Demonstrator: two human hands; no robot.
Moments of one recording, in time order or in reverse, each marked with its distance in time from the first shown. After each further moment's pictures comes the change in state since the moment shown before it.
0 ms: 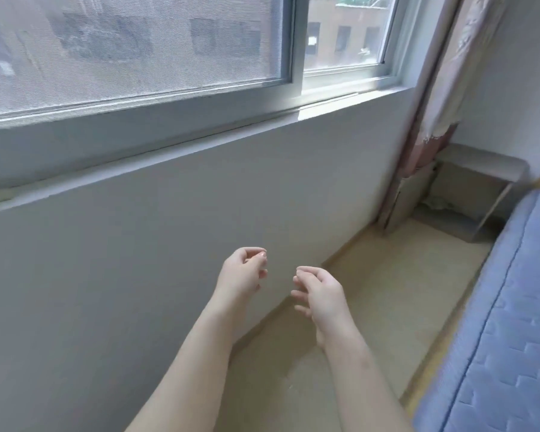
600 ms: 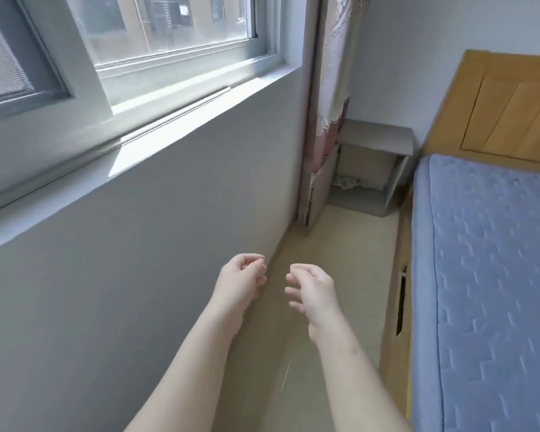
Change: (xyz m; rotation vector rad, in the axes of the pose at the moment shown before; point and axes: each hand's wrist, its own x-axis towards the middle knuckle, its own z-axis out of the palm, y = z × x) left_hand 0.329 0.069 0.285 0.126 -0.418 -0.093; right_hand 0.359 -0.095 -0.158 0.140 0.382 0.089
